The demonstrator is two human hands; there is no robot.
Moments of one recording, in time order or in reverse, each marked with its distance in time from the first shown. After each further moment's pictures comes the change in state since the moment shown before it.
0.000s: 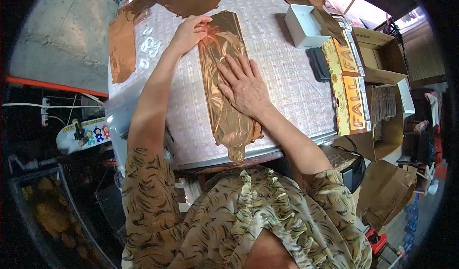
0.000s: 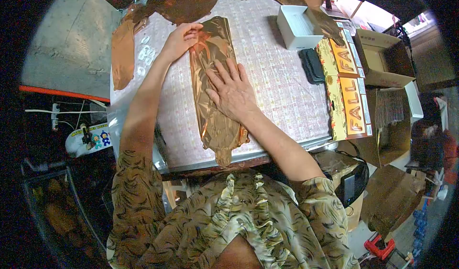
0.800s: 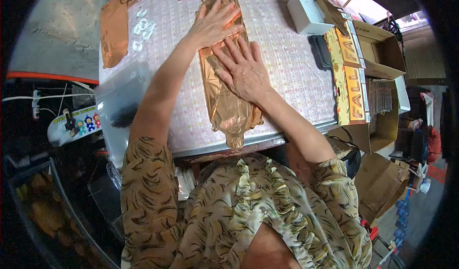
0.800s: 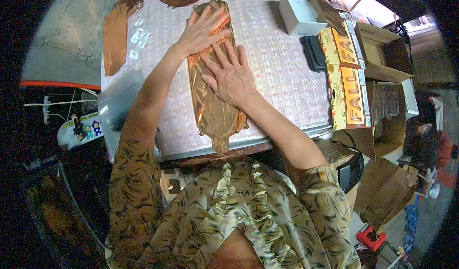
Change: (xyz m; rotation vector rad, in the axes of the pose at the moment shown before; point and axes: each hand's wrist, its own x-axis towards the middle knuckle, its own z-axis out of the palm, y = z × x) left_hand -0.008 -0.003 0.077 0.917 -0.051 0.301; right_hand -0.001 0.001 0.002 -0.081 -0.011 -0.045
